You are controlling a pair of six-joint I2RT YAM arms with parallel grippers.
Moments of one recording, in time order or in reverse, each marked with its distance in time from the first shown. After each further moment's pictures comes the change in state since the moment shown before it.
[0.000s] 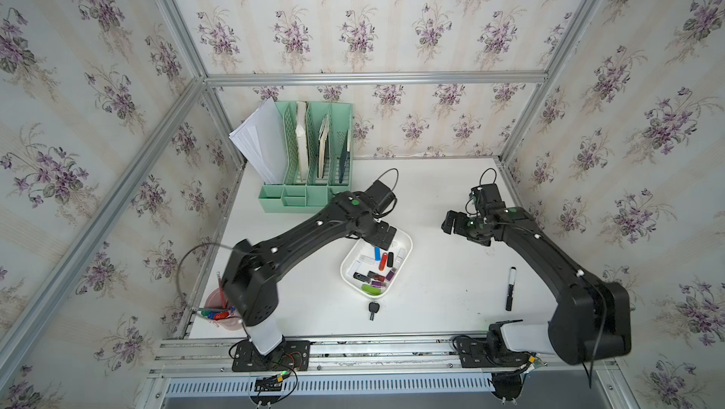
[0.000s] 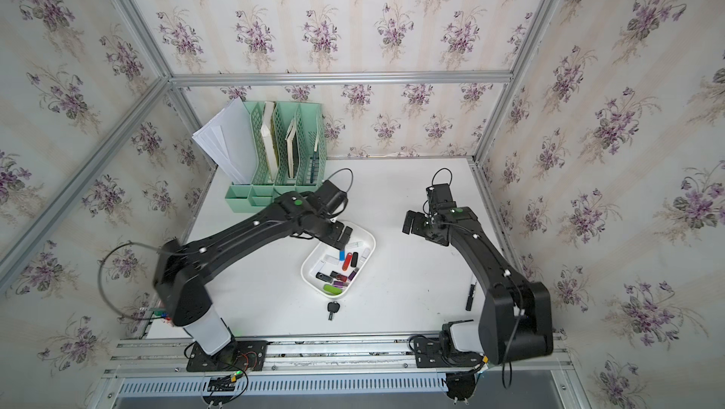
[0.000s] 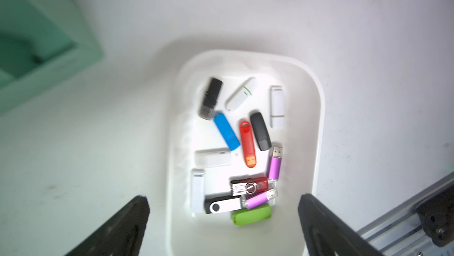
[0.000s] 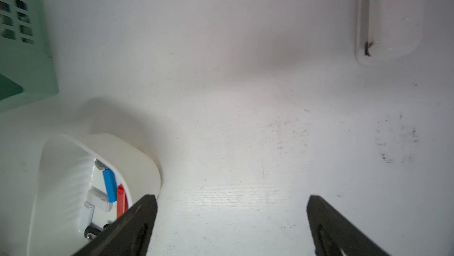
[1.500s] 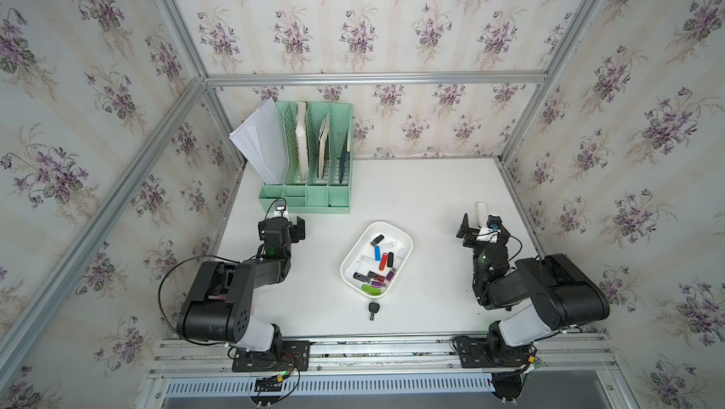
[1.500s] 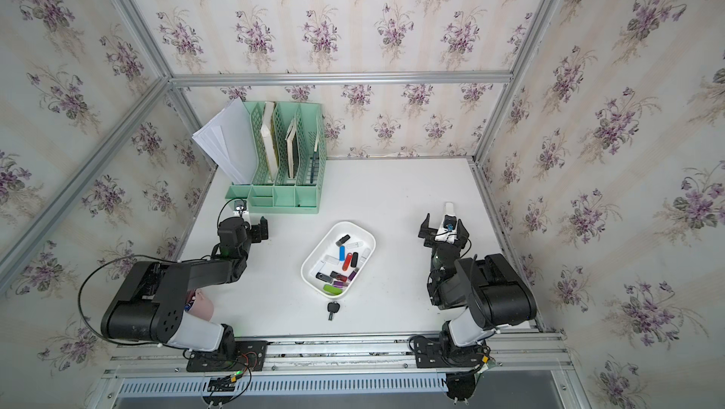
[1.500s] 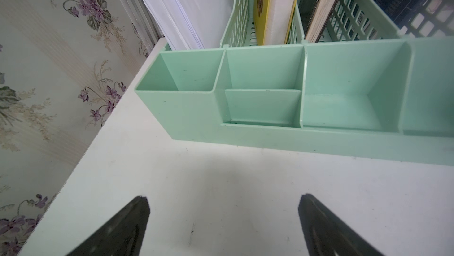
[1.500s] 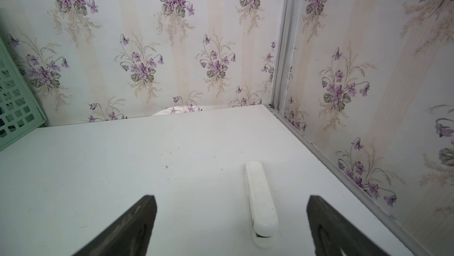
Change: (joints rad) left arm 0.702 -0.101 -1.037 1.586 -0.130 0.338; right arm -0.010 0.308 -0.827 2.133 0.475 -0.419
